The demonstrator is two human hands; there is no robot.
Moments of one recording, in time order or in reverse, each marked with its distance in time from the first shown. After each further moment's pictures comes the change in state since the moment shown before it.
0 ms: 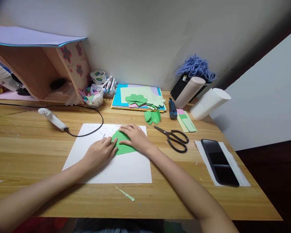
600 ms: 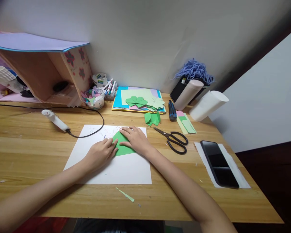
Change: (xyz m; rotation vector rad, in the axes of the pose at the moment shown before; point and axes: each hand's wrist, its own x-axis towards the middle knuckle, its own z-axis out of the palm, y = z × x) left_hand 0.000 -0.001 0.002 0.017 0.002 0.027; right_hand -0.002 -0.005 0.003 -0.155 0.012 0.002
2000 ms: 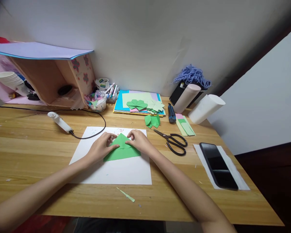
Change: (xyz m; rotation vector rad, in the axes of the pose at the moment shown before) left_hand 0.008 -0.020 0.004 -0.667 -0.096 -0.525; right_hand 0.000 0.008 -0.002 0.464 -0.038 0.384
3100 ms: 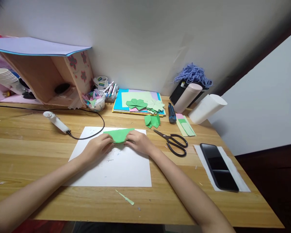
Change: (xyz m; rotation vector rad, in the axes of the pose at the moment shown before) left_hand 0.004 -0.009 -0.009 0.227 -0.036 0.350; right_hand -0.002 0.006 -0.008 -0.111 -0.043 -0.450
